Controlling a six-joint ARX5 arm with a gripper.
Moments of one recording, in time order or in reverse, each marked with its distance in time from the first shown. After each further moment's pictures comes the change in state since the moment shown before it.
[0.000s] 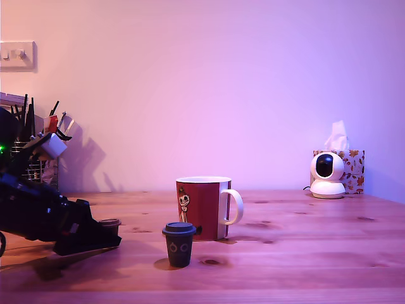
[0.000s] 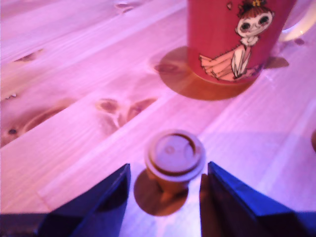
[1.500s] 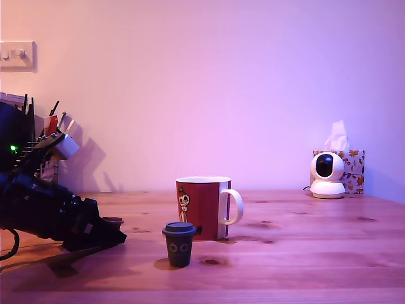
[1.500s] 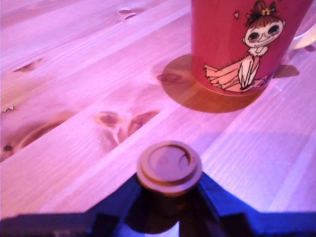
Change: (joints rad) arm -0.036 0.015 0.030 0.002 -0.046 -0.003
